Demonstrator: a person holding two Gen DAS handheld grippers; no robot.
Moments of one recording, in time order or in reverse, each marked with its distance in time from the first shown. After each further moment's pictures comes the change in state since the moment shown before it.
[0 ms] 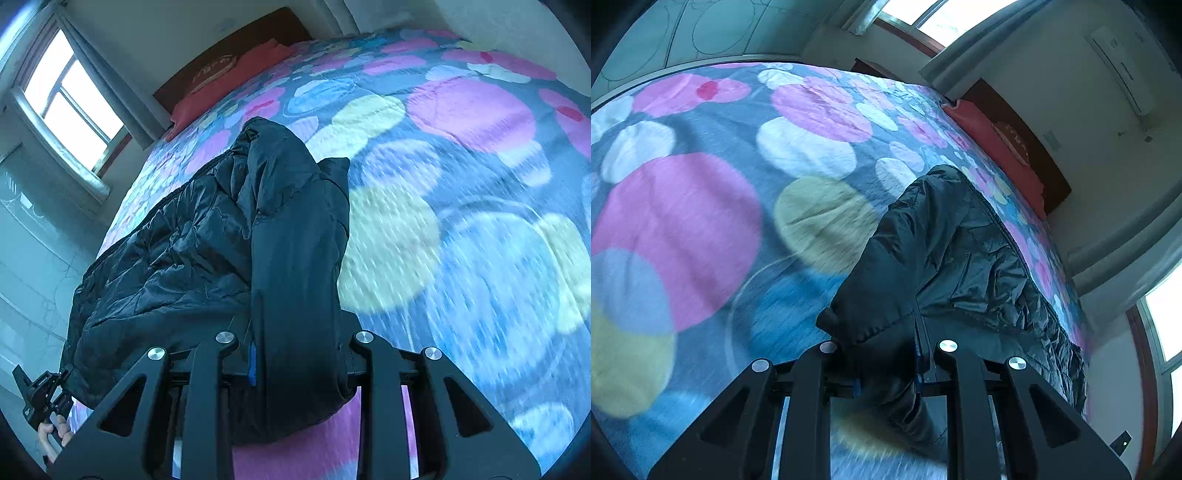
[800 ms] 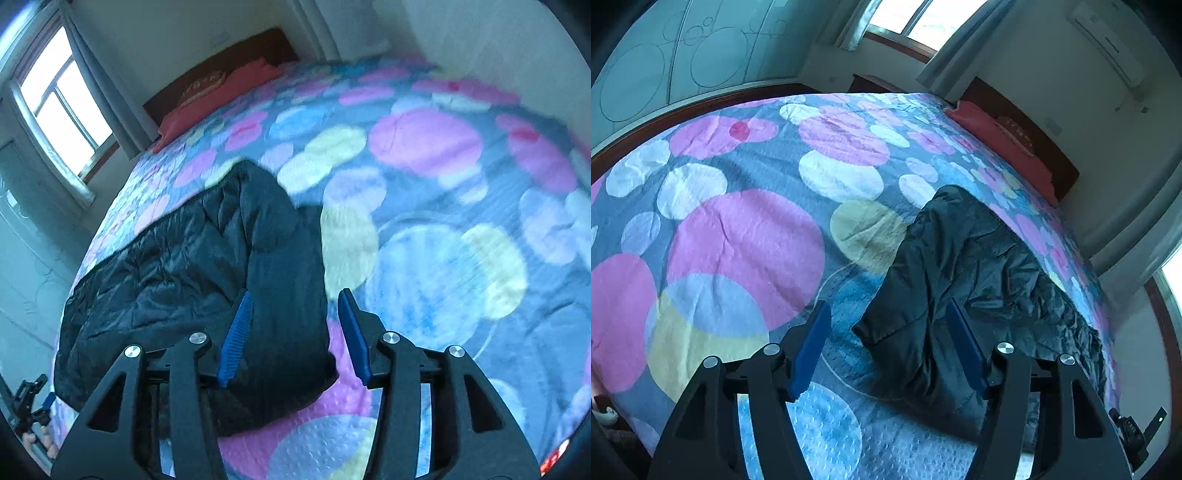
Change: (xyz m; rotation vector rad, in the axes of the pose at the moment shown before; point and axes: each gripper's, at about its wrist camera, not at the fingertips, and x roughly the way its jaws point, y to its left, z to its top) left arm -0.049 0.008 0.005 0.126 -0.033 0.084; right arm -0.058 0.000 -0.004 -0.031 -0.105 -0.104
